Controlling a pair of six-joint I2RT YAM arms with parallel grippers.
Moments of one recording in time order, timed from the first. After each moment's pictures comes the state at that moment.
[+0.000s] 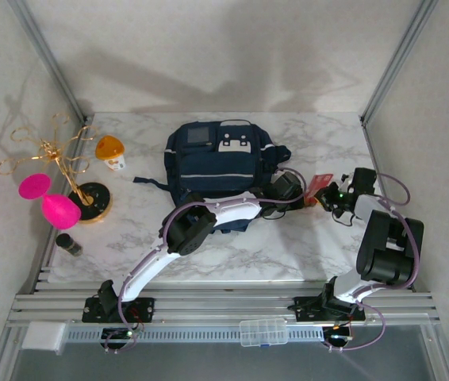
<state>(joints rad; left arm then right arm) -0.96 2.56 2.01 -0.11 0.05 -0.94 -0.24 1.54 0.76 -0.26 -0.58 0.56</state>
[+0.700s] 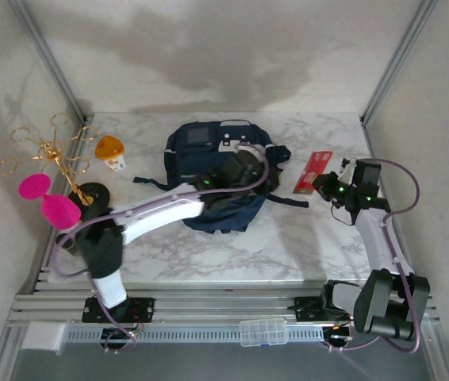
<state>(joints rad) -0.88 1.70 1.39 -0.20 -0.06 -0.81 -0.11 1.15 0.80 -0.39 -0.57 0.59</state>
